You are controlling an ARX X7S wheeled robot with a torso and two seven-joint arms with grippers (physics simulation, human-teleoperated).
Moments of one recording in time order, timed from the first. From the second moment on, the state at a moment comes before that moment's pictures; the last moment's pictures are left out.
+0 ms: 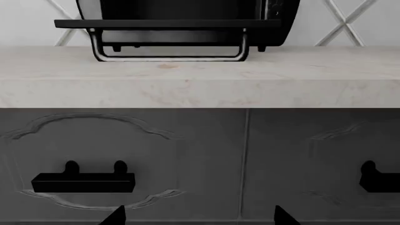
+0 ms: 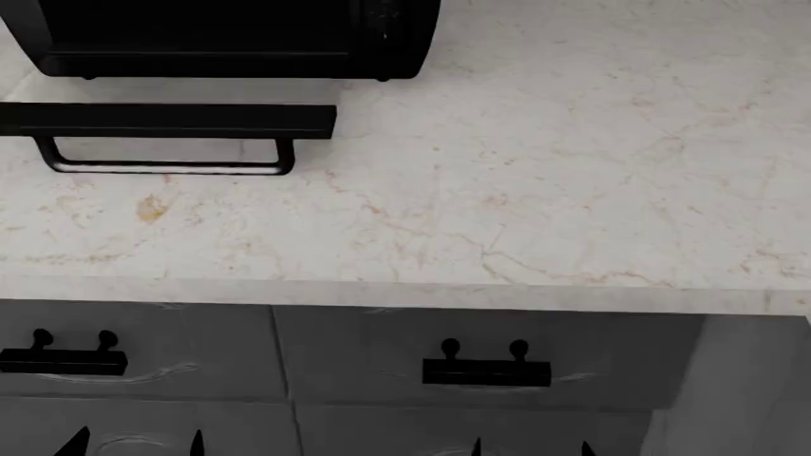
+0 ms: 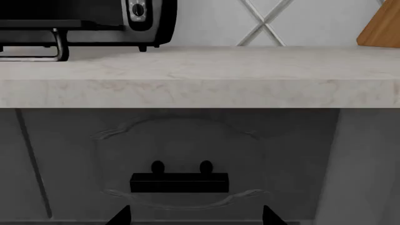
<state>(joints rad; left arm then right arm) 0.00 0.00 0.00 0.00 0.00 0.00 0.00 0.00 0.00 0.00 0.00 0.00 0.00 0.00</state>
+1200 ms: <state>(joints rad) -0.11 -0.19 0.05 0.40 -0.23 -0.42 -0.09 0.12 0.22 -0.03 -0.52 0.15 0.34 0.17</state>
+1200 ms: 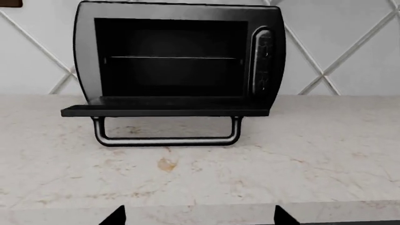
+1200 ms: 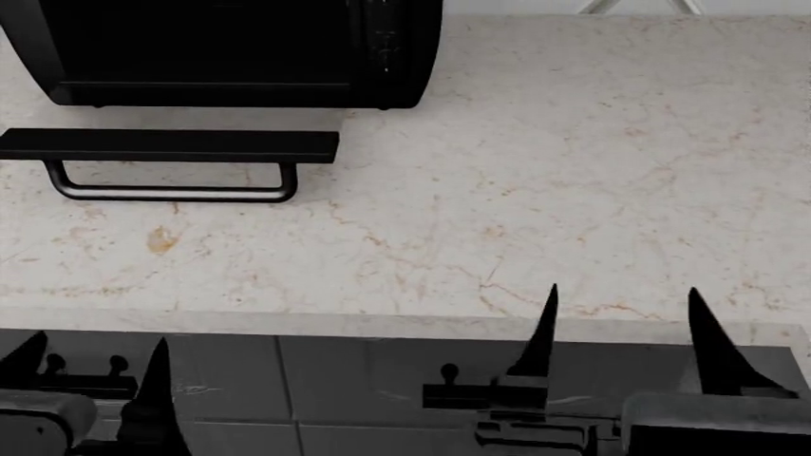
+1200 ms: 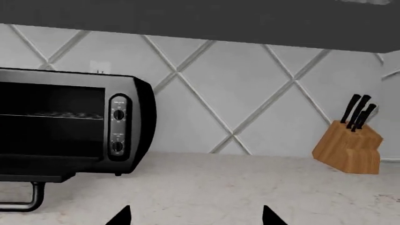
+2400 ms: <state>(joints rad) -0.52 -0.39 0.02 0.50 -0.34 -0.85 -0.06 1.02 0.74 0.26 -1.02 1.02 1.14 0.63</state>
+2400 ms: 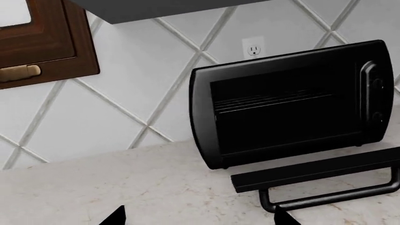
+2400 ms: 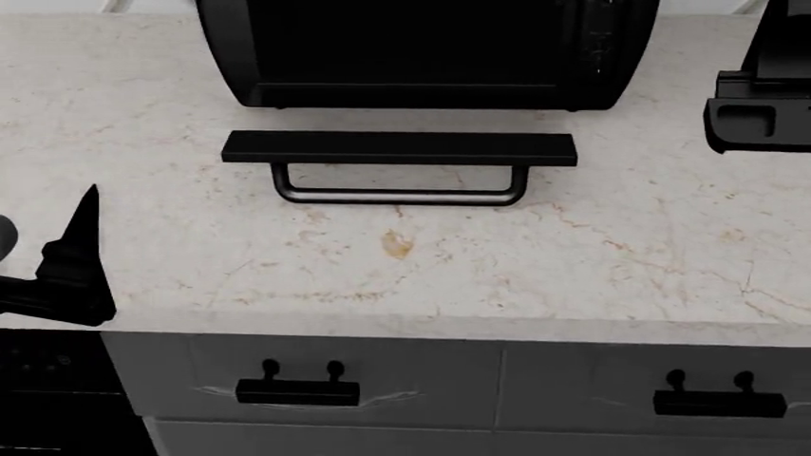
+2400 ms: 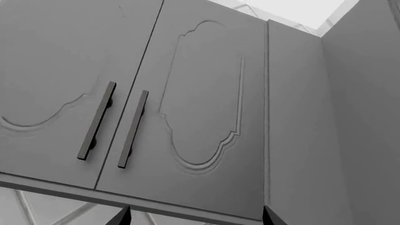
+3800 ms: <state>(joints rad) -0.50 -0.49 0.09 0.47 -0.27 -0.69 -0.01 1.01 0.86 0.28 -1.02 1.18 1.05 0.75</state>
